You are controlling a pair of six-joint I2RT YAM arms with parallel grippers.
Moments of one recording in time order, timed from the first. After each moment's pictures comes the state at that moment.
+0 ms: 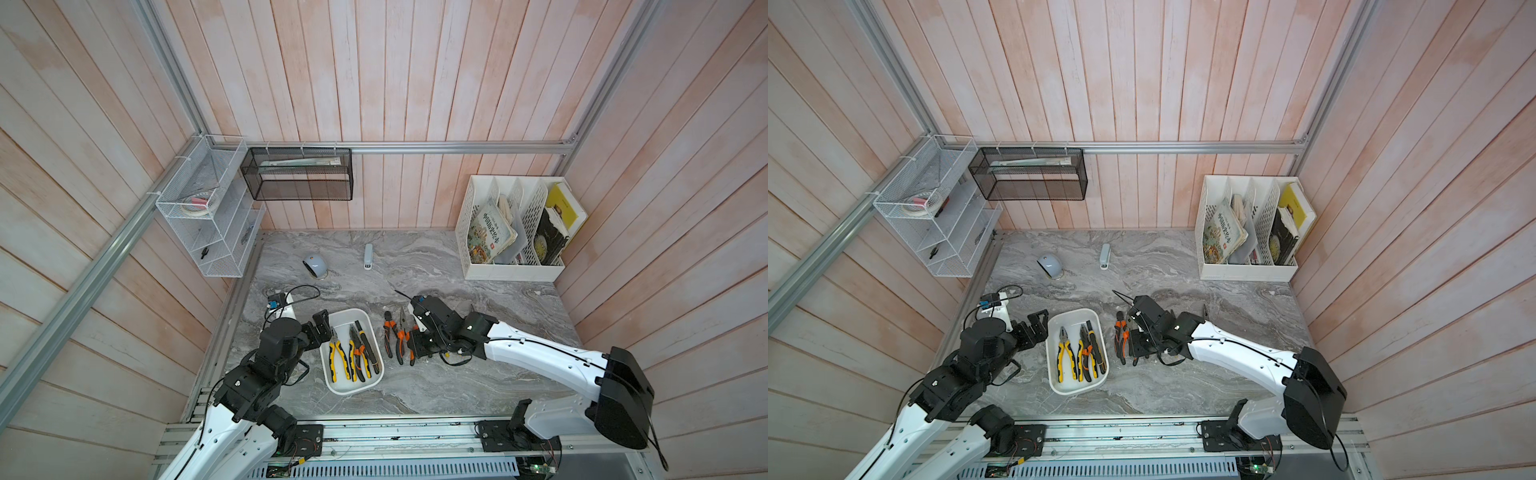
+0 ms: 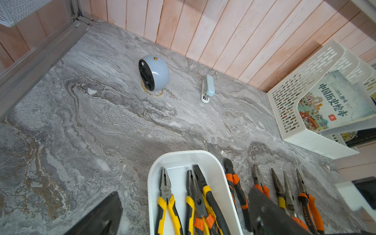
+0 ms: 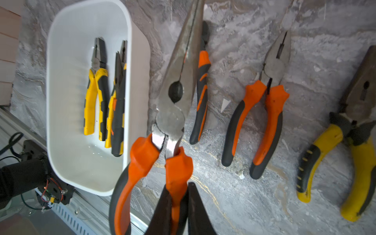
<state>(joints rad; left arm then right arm) -0.53 0.59 0.68 -0.63 -0.32 -0.61 0.95 1.36 0.93 -0.60 -0.05 0.66</state>
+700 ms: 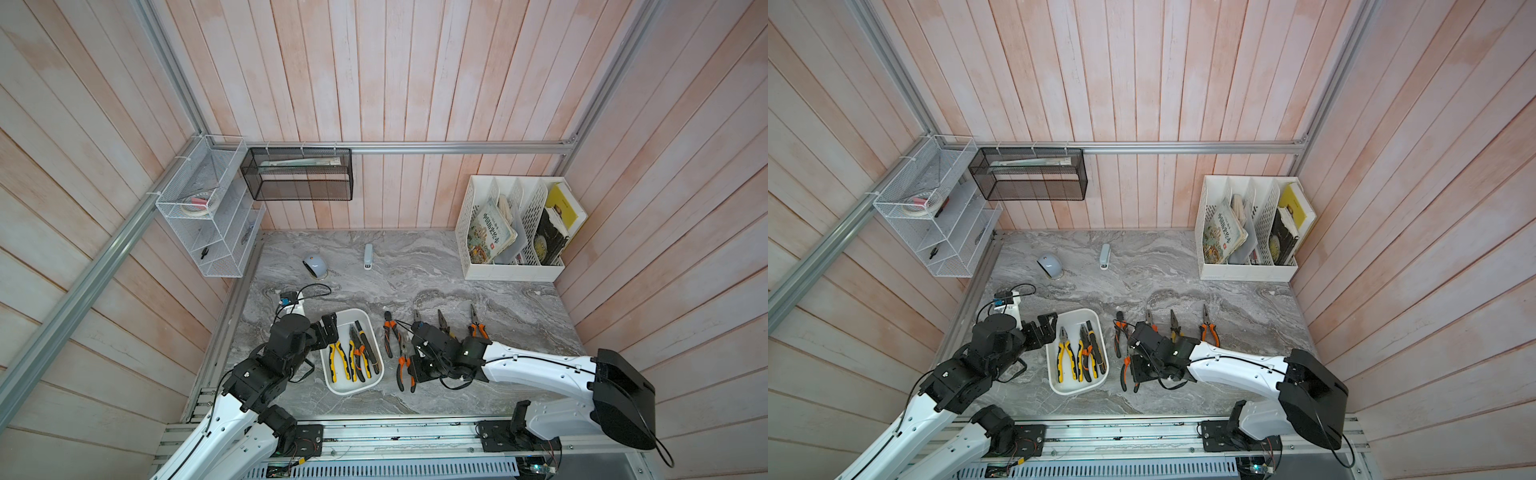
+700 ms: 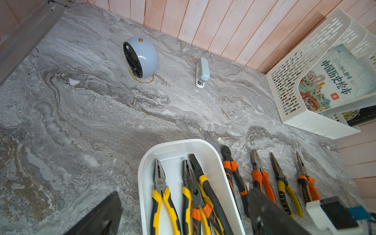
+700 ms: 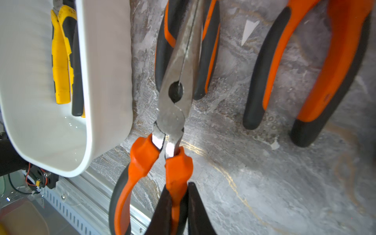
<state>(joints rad) -0.56 0.65 0.68 -0.61 -0.27 -0.59 1.07 1.34 0.74 -0.45 -0.07 0.81</state>
